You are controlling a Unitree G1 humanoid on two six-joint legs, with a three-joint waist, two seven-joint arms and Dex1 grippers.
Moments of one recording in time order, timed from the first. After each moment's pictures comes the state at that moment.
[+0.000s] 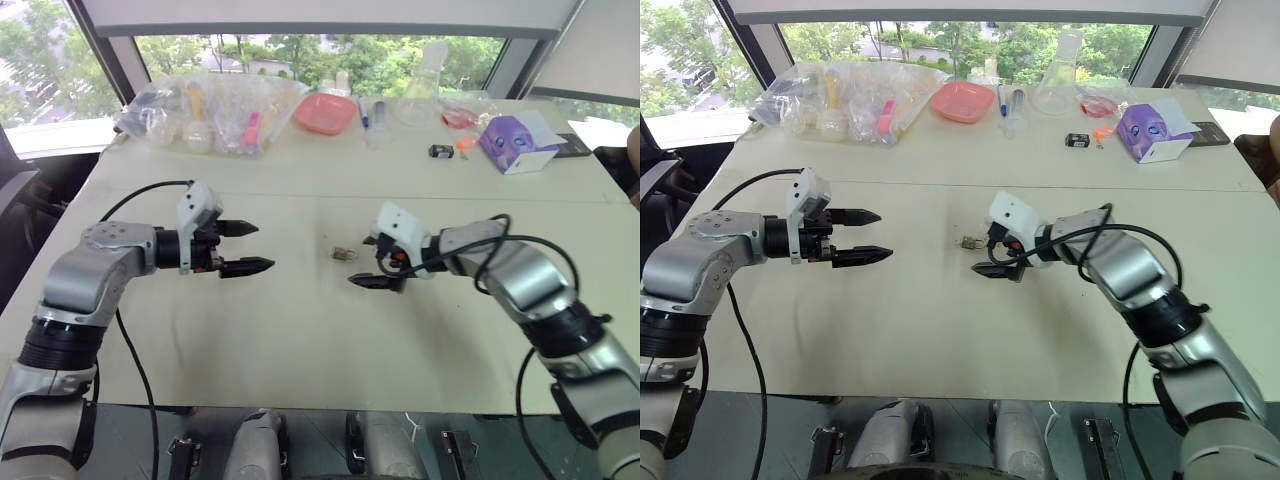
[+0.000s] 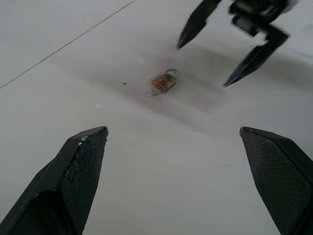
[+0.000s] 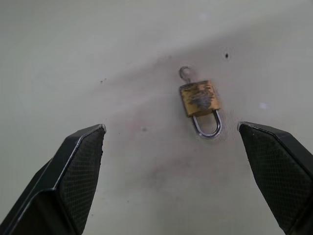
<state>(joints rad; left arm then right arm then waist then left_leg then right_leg) -0.53 0.78 -0.04 -0.04 -0.50 0.65 -1.12 -0.74 -0.65 0.43 0.01 0.26 0.75 0.87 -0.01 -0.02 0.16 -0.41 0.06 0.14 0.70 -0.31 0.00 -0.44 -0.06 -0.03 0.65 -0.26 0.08</state>
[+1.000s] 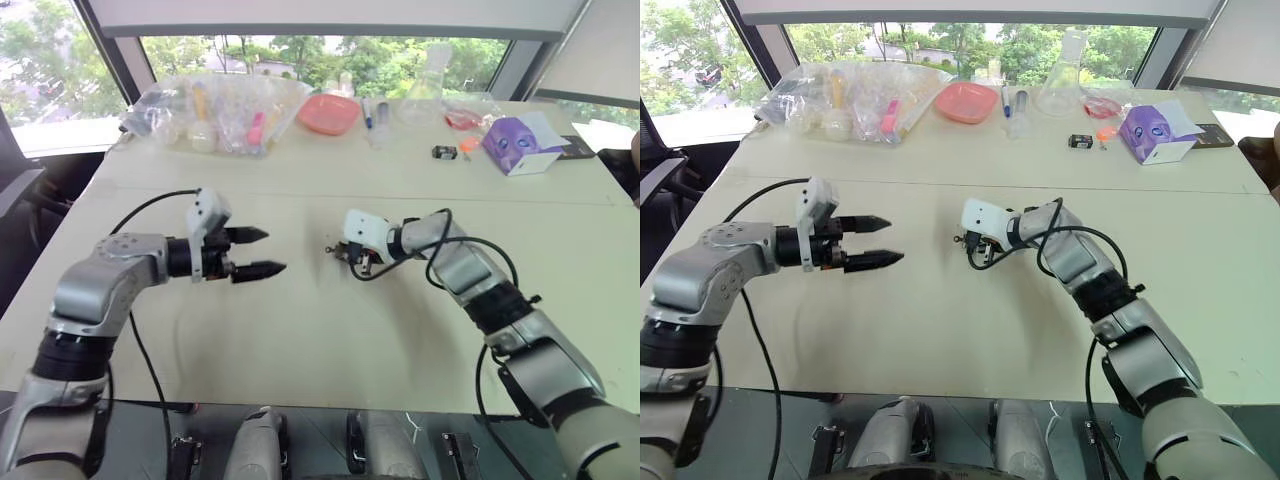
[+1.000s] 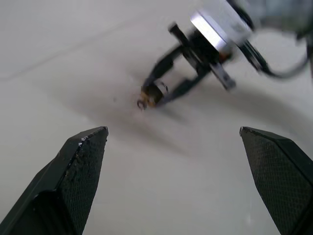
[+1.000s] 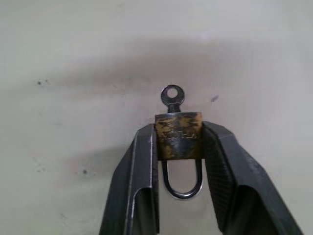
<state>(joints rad) -0.53 0.66 0.03 -0.04 -0.60 0.74 -1.02 -0.77 -0.51 0.44 0.21 -0.11 0.25 0.87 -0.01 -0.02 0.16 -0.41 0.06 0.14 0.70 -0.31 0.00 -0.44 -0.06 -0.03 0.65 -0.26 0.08</state>
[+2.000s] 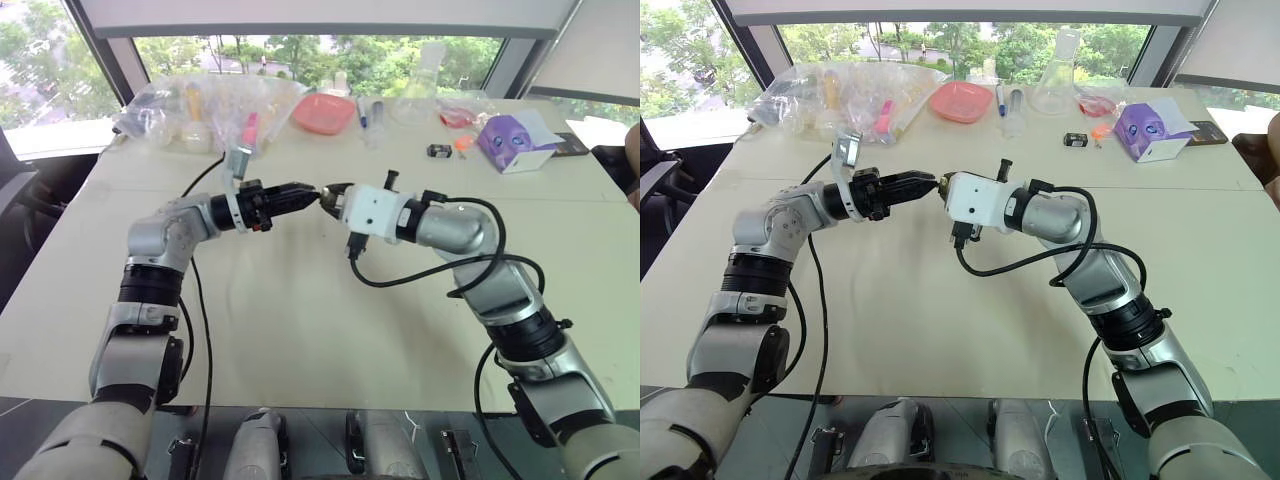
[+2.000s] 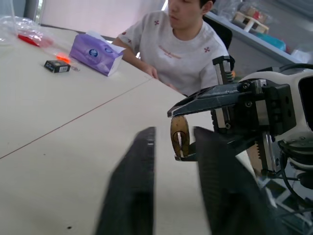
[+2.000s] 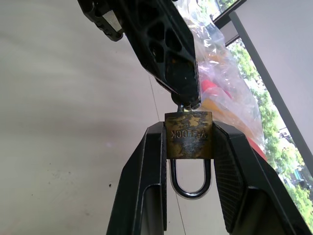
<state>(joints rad) -0.86 0.41 0.04 0.44 -0.59 0.64 -1.18 -0.69 -0.51 0.31 -0.20 -0.19 0.23 0.73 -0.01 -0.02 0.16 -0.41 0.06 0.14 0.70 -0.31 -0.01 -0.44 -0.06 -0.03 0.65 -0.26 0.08</state>
